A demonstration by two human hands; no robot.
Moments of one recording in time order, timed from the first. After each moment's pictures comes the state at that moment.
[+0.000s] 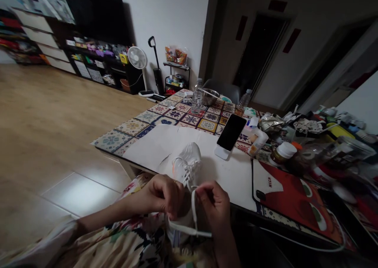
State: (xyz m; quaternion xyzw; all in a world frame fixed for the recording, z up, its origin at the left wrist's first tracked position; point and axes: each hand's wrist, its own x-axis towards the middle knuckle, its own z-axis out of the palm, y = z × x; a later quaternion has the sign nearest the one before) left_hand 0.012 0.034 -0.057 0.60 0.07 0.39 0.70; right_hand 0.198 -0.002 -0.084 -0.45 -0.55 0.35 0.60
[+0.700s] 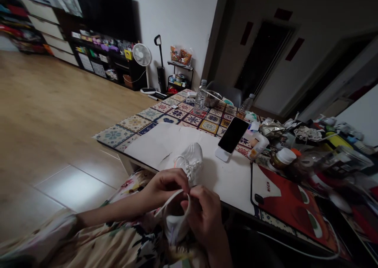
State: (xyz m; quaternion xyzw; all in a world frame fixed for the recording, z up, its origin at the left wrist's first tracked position) left_hand 0.018 0.038 -0.071 0.68 0.19 0.49 0.51; right_hand 0.190 -0.009 -0.075 -0.37 -0.77 0.12 0.50
